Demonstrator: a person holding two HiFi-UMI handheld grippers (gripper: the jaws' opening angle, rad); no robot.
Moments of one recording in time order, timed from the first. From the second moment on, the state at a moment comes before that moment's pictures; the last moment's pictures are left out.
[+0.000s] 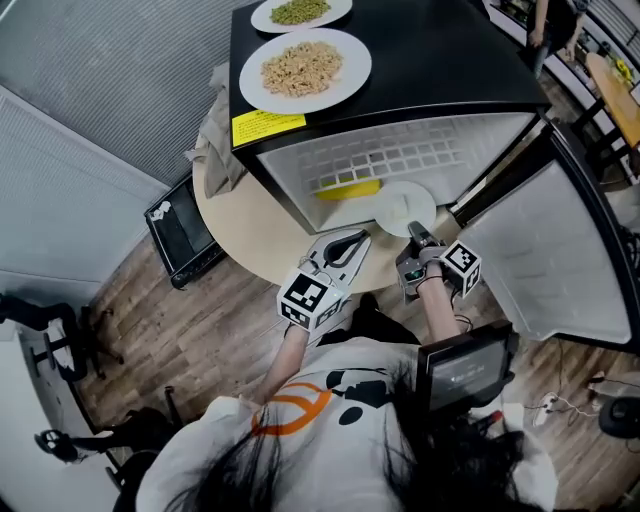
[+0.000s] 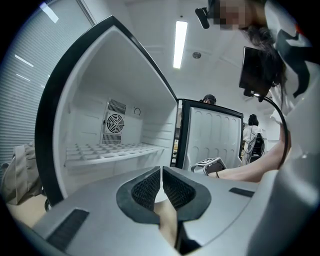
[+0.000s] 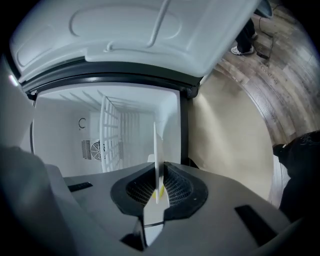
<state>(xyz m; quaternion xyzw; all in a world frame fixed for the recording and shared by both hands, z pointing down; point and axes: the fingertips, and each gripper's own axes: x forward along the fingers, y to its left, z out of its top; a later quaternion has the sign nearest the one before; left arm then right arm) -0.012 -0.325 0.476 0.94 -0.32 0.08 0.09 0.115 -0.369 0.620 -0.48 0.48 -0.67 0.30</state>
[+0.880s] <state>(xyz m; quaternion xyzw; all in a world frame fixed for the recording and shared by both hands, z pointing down) -0.016 -0.342 0.492 0.94 -0.32 0.10 0.11 0.137 -0.432 0.647 -0.57 0.42 -0.64 0.31</state>
